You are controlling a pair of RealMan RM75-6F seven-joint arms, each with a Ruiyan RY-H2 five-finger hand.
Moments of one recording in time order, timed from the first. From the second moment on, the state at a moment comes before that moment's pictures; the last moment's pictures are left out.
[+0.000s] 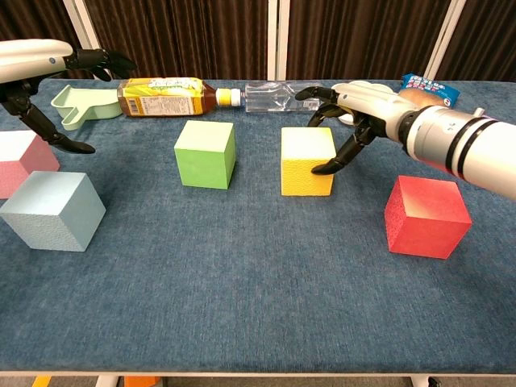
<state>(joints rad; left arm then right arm) -0.65 -1.31 -0.10 -1.60 1.32 1.02 0.09 0.79 -1.67 0.25 -1.32 -1.11 0.82 0.06</state>
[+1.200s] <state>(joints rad) -0.74 -1.32 -0.14 -1.53 1.33 0.88 0.06 0.79 -1.57 0.30 -1.48 -1.09 0.83 0.06</state>
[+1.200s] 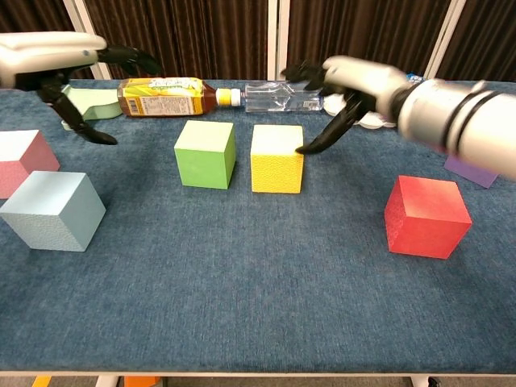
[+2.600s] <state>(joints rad) -0.95 -1.67 -0.21 -1.26 1.12 0.74 0.14 0.57 -1.17 0.26 -1.66 -1.27 0.99 0.30</state>
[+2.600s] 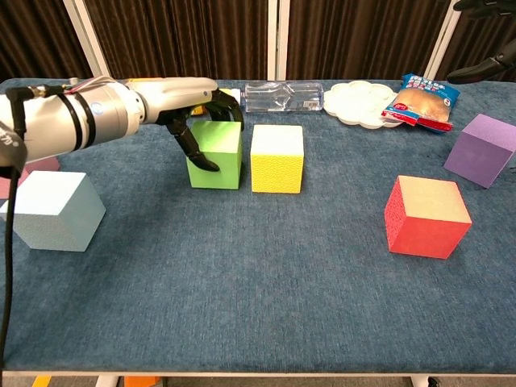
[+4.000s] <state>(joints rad) -1.04 -1.70 -0.22 -1.21 1.06 0.66 0.15 0.57 -1.17 0.25 -1.64 -1.26 0.99 0.33</state>
